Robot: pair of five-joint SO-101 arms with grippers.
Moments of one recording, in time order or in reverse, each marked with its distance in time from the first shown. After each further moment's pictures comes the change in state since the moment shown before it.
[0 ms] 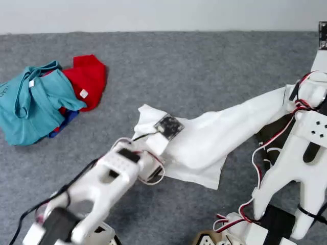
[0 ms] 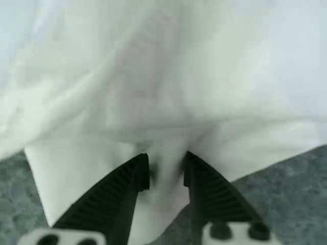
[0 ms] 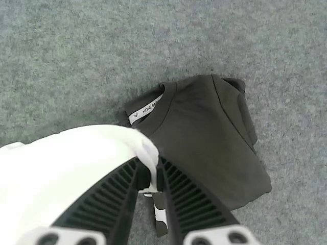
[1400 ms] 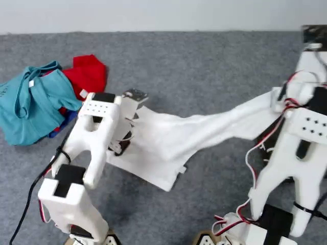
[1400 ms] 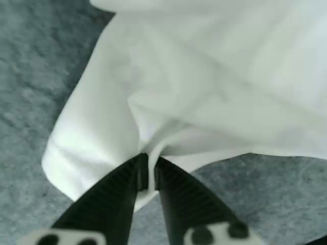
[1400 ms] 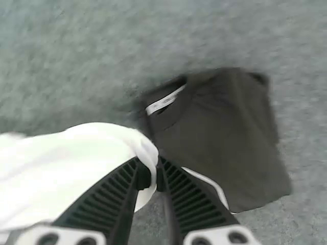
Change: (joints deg) left arm -21.1 22.2 -40.4 46.2 -7.4; right arm -5.6 0.0 5.3 0.0 -0.4
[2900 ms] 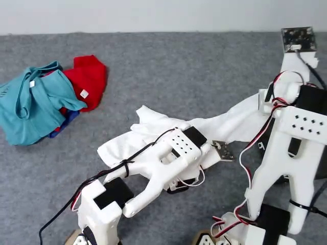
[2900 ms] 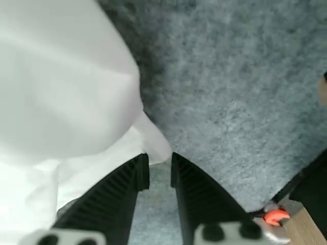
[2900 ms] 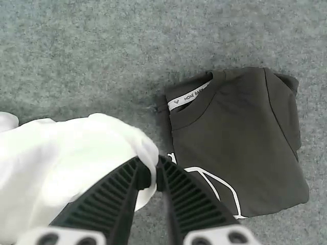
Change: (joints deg) left arm 39.3 7.5 -7.1 7.0 -0.4; right arm -2.2 0.0 1.1 0.0 0.0
